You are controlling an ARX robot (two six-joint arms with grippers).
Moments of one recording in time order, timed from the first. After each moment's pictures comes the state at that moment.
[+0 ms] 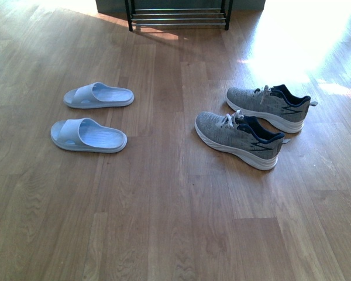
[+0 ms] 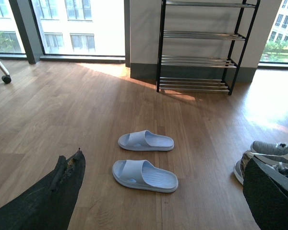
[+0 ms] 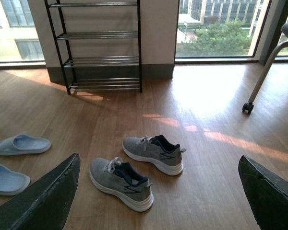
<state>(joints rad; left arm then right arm) 0.00 0.02 0.01 0.00 0.00 -0.01 0.00 0.00 0.02 0.00 0.00 0.00</state>
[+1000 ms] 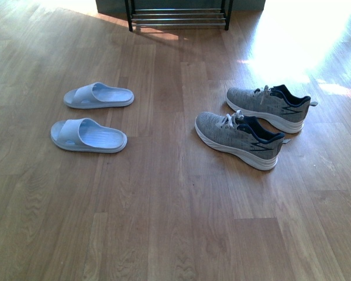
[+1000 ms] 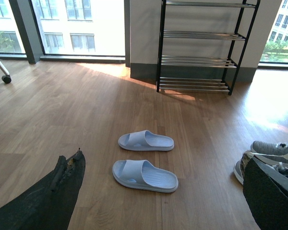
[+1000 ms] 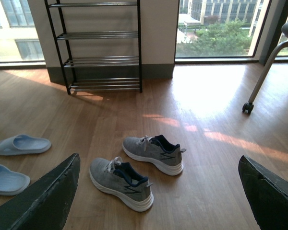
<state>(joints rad) 0.00 0.02 0.01 0.00 0.00 -0.01 0.00 0.00 0.02 0.00 0.00 0.00</state>
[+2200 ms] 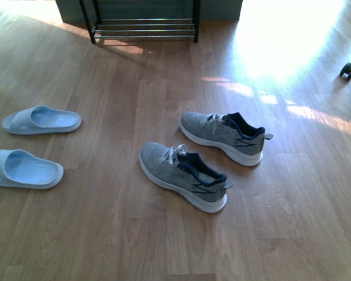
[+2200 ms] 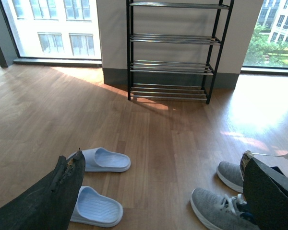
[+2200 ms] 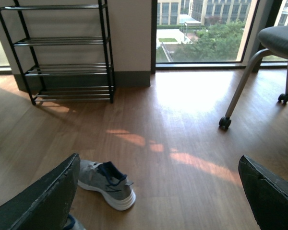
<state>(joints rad) 0.00 0.02 0.01 0.00 0.00 -0.01 0.00 0.00 0.02 0.00 0.00 0.00</state>
